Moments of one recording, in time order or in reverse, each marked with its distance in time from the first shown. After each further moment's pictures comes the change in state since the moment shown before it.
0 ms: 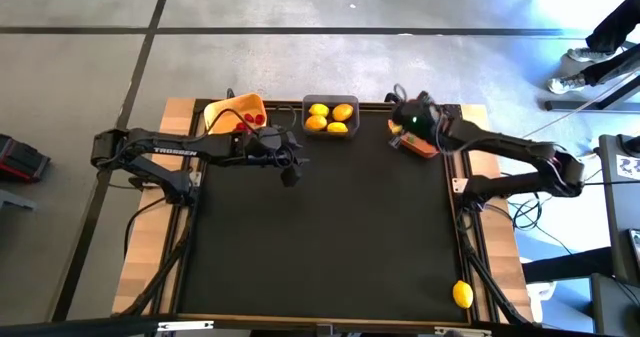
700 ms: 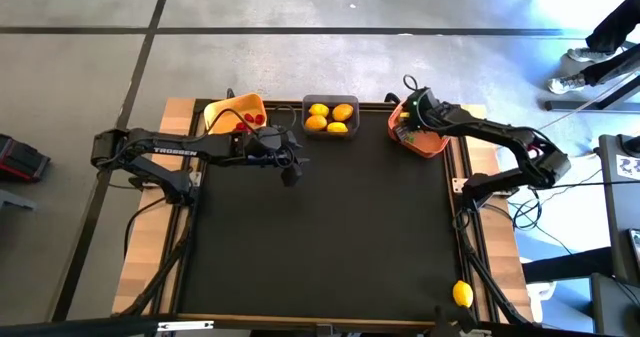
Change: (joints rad) left arm 0.000 0.001 0.000 0.007 0.000 -0.023; right arm -0.370 0.178 -0.074 -0.032 -0.281 0.211
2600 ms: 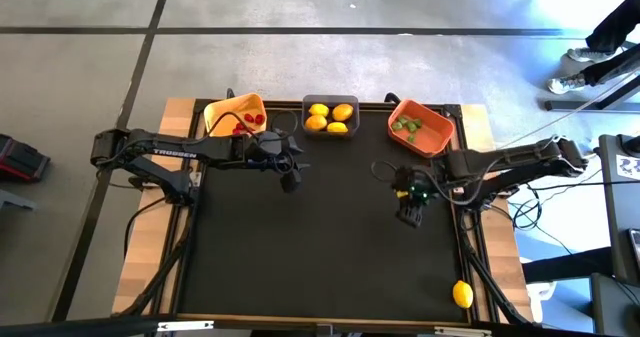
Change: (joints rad) left arm -0.040 0.000 0.000 -0.001 0.000 0.046; right arm 0.965 -0.178 0.198 -0.622 -0.316 0.527
